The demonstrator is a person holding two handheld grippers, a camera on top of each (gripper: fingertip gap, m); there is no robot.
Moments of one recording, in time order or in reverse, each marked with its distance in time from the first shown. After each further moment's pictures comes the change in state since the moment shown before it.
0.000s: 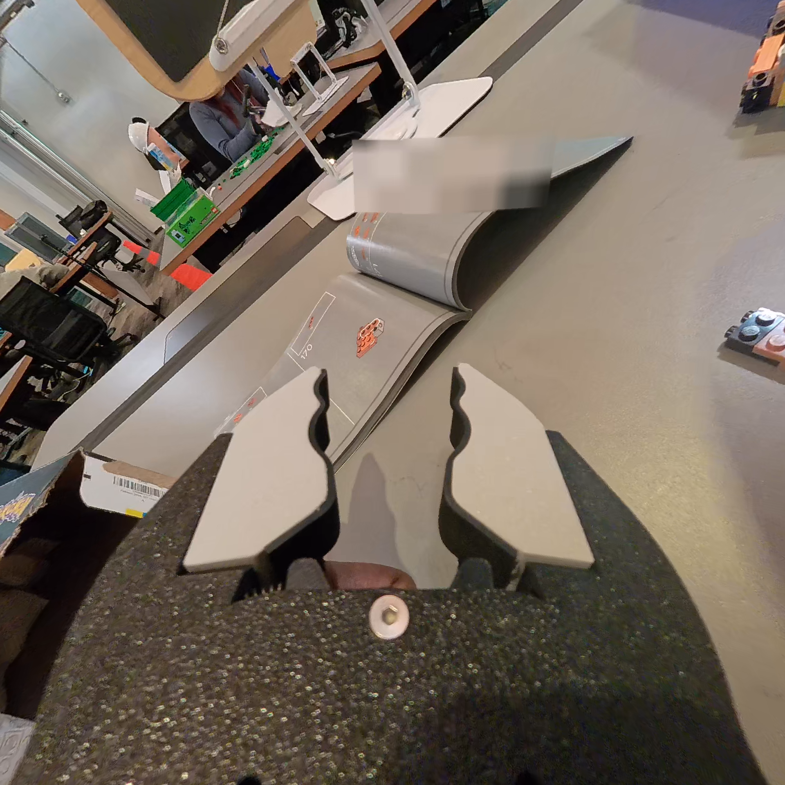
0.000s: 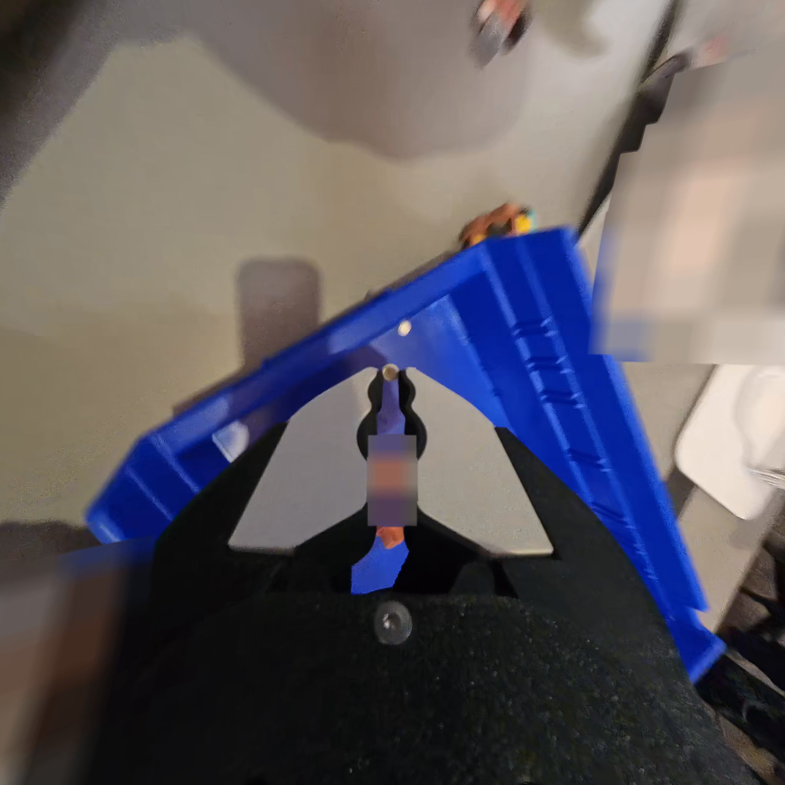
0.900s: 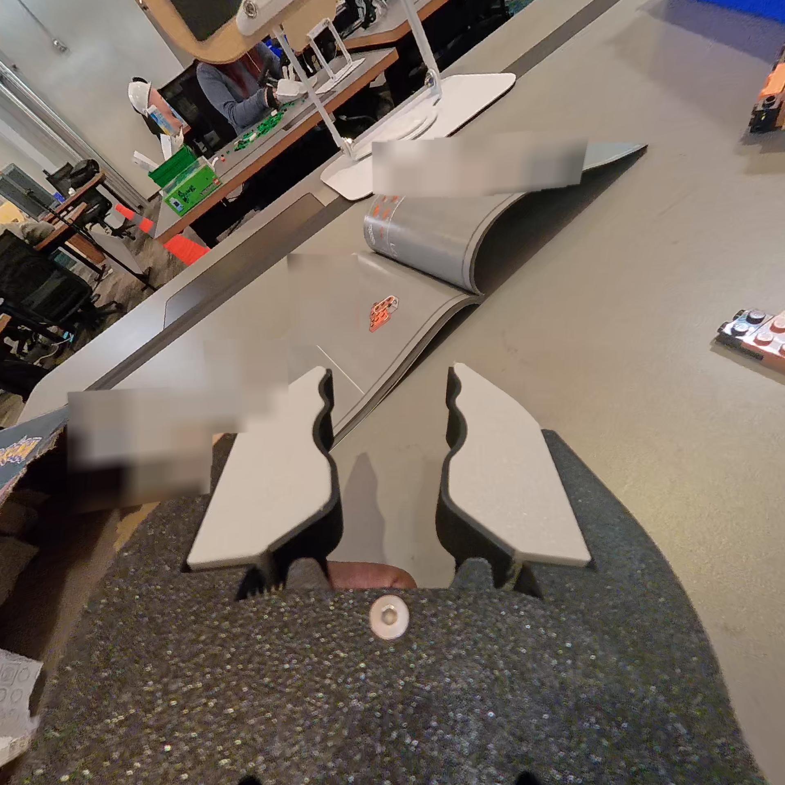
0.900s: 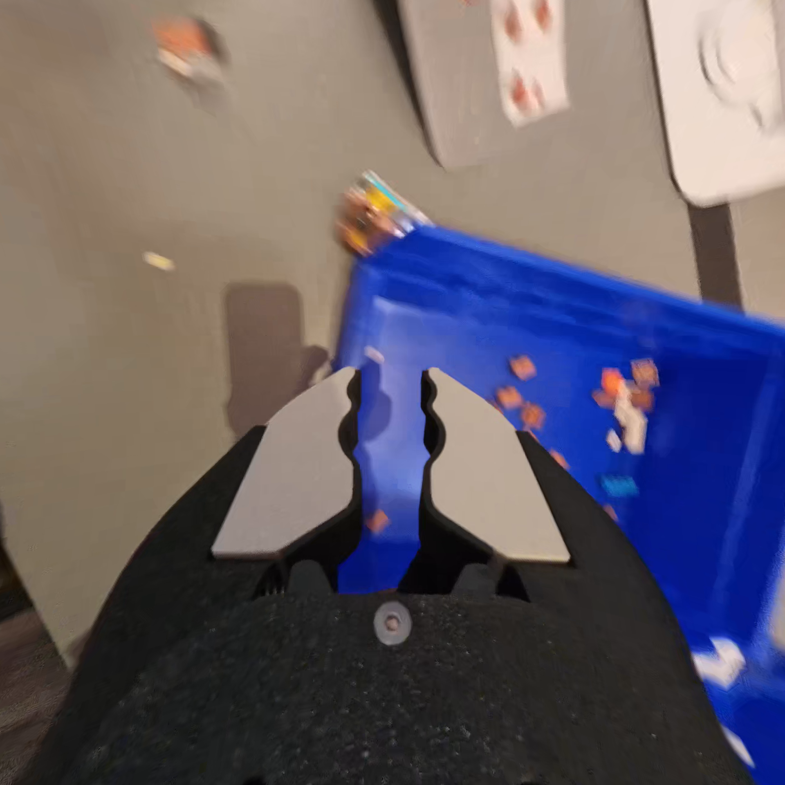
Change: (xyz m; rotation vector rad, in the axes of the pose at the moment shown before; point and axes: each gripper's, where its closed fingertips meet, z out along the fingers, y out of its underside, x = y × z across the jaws) left arm -0.008 0.009 -0.016 -0.020 -0.013 -0.089; right arm 0.028 0.001 -0.002 -0.270 0.309 0.806
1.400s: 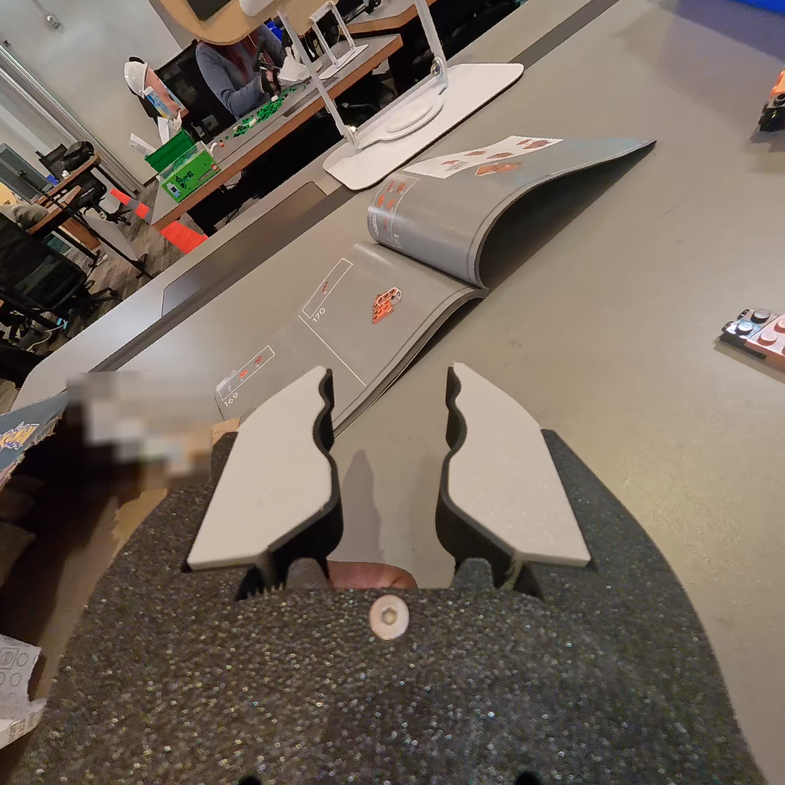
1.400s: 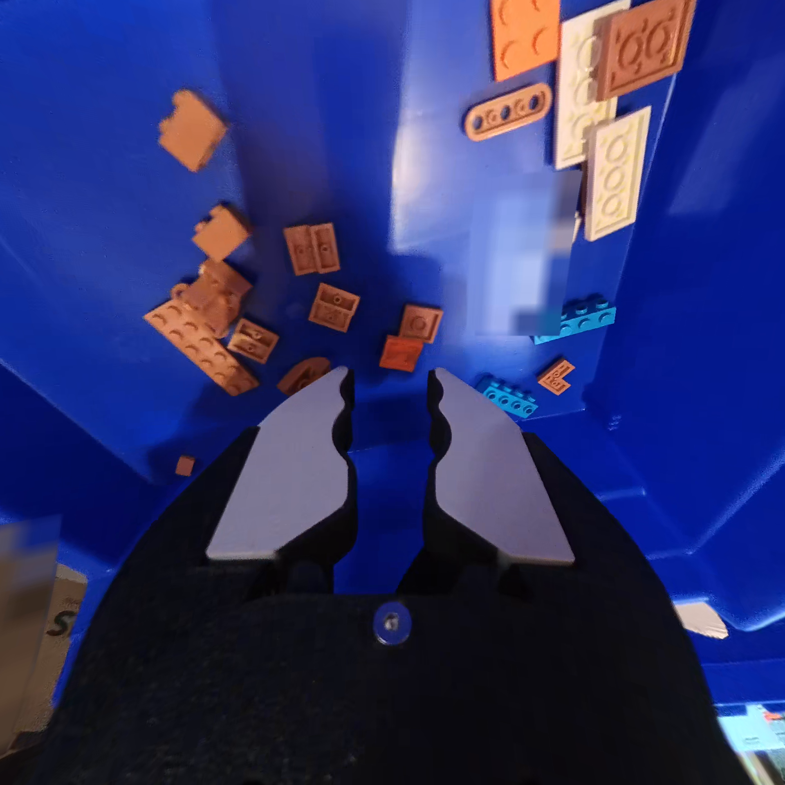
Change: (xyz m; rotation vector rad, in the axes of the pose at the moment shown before) left arm -0.002 0.003 -0.001 -0.020 -0.002 -0.021; right arm 0.111 0.129 0.067 -0.637 -0.098 0.361
